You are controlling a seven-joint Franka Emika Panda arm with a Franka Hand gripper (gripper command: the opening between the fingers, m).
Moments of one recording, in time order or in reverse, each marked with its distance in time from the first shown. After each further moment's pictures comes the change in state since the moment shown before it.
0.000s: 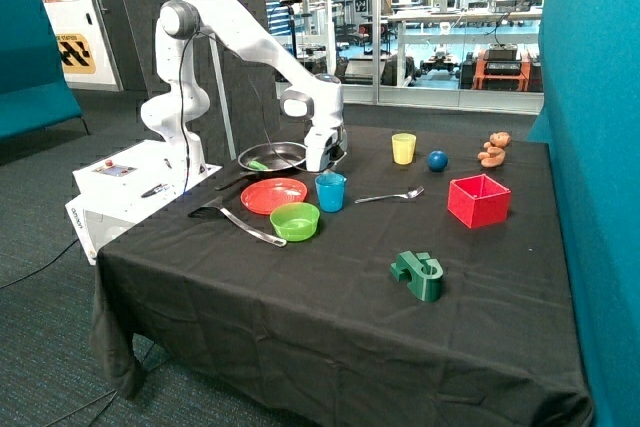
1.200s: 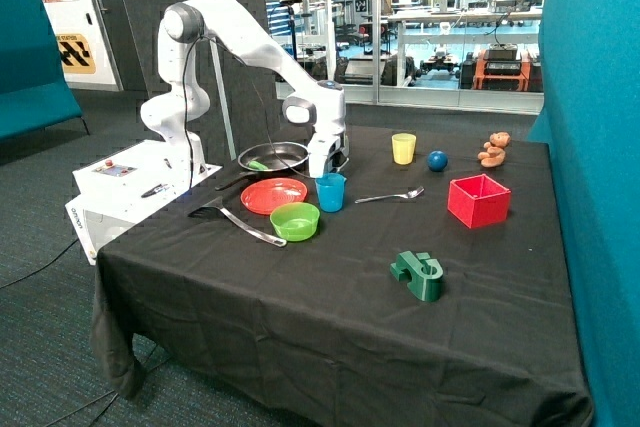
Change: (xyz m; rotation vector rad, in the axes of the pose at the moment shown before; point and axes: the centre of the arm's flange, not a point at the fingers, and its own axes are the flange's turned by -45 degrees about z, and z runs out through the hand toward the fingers) arm 0.009 0.006 0.014 0.001 0.000 -0.026
